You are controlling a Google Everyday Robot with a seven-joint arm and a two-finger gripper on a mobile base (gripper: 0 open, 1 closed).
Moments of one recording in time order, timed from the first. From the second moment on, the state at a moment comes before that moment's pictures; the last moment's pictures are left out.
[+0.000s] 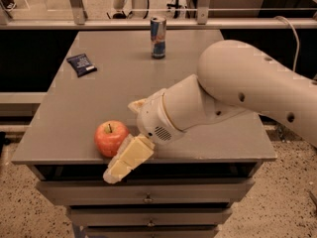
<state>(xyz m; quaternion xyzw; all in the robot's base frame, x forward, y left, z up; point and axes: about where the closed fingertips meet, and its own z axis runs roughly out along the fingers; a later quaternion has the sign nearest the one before) 0.416 0.068 0.861 -0.57 0.70 0.29 0.31</state>
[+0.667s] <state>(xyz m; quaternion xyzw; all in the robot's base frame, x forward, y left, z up) 0.419 0.078 0.850 -0.55 0.72 0.29 0.32</state>
